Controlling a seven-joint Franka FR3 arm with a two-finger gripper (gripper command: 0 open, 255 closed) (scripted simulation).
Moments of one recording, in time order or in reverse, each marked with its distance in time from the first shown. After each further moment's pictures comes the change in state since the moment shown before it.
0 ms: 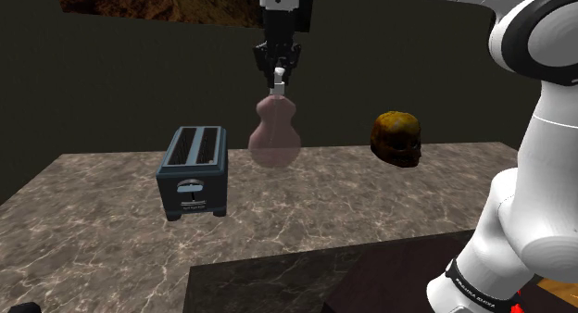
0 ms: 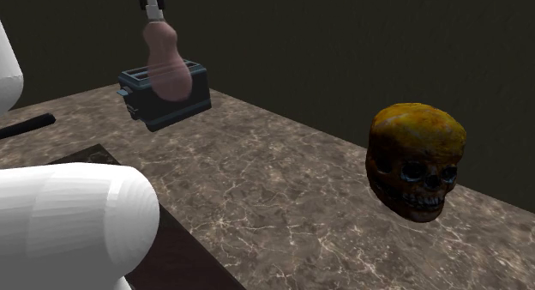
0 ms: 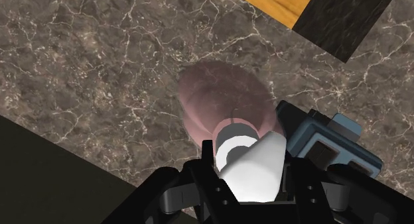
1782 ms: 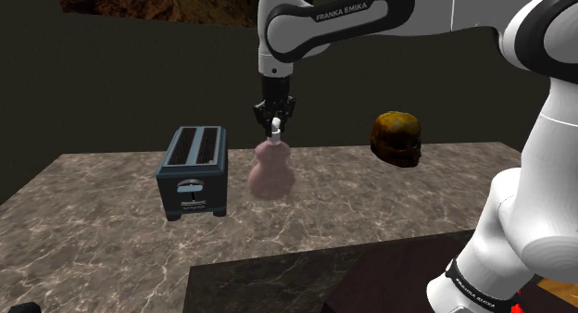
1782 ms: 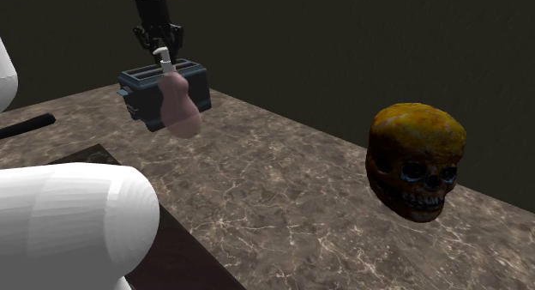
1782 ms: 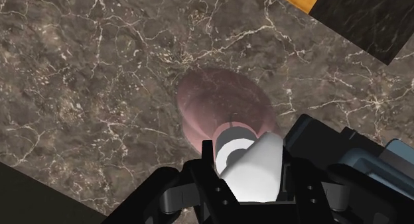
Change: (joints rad) arm 0.000 -0.041 0.000 -0.425 -0.003 0.385 0.008
